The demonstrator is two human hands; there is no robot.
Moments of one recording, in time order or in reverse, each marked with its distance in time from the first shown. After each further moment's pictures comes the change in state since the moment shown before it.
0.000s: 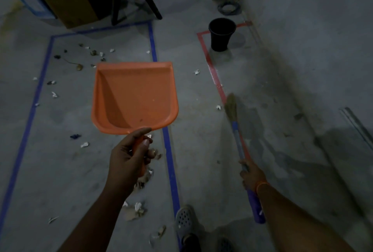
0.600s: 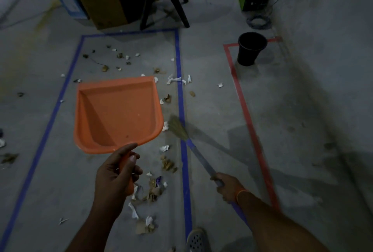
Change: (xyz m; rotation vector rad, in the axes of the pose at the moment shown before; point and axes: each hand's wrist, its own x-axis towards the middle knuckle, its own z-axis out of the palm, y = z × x) left_hand 0.056 -0.014 -0.109 -0.033 0.226 -0.019; right_hand 0.018 -0.123 0.141 -0.361 -0.454 -0.190
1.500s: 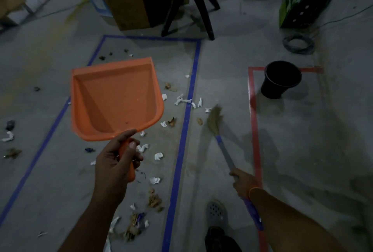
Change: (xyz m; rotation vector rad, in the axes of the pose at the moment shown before) left_hand 0.254 0.079 0.196 -0.065 0.226 0.044; right_hand 0.257 -0.096 -0.283 -0.169 0.037 0.071
